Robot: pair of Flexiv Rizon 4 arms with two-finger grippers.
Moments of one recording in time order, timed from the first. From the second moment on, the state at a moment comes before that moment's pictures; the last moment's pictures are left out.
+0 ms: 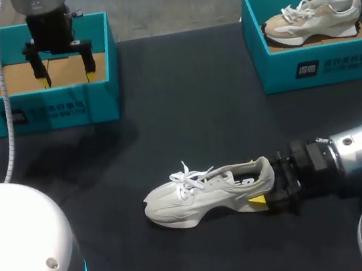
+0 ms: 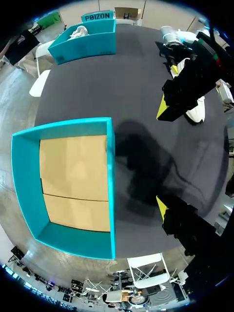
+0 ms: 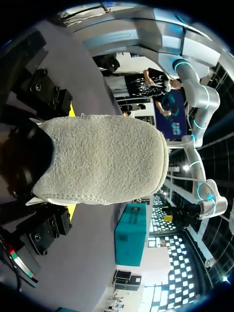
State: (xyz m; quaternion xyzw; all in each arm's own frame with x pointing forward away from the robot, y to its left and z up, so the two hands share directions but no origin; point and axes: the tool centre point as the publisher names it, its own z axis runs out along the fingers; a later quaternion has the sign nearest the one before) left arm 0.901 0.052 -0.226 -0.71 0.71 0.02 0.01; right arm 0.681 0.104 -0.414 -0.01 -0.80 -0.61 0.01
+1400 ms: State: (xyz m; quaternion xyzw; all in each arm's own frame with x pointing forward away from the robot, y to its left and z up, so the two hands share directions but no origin) left arm 0.693 -0.112 -0.231 -0.65 0.76 0.01 0.01; right arm 0.681 0.104 -0.414 -0.01 -0.80 -0.60 0.01
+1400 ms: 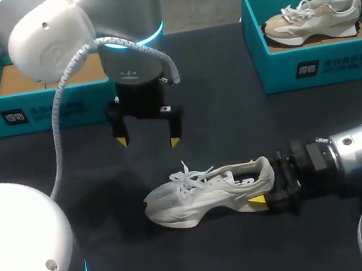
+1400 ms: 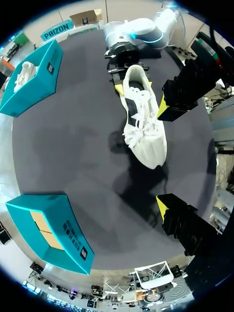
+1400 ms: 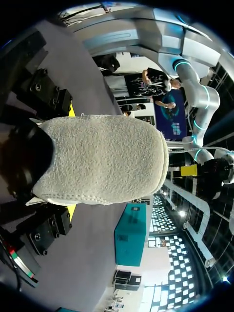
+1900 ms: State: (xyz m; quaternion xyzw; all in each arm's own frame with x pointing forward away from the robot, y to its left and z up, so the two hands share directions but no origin) left arm 0.655 -0.172 -0.259 -0.63 0.78 0.05 -0.01; right arm 0.681 0.104 -0.414 -0.01 -0.80 -0.61 0.01
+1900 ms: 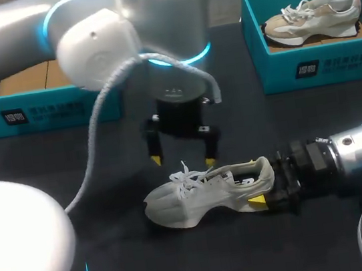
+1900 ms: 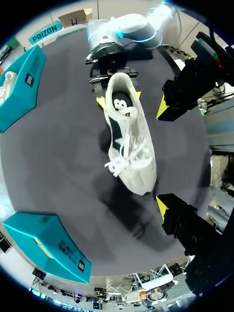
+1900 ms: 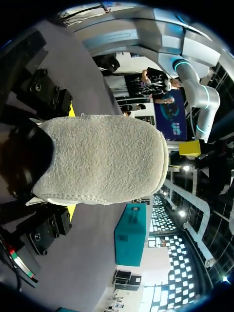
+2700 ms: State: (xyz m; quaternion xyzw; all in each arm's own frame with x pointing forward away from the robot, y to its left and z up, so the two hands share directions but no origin) left arm 0.648 -0.242 -0.319 -0.67 0.74 0.09 0.04; right arm 0.681 0.104 -0.414 -0.01 -0.80 -0.61 0.01
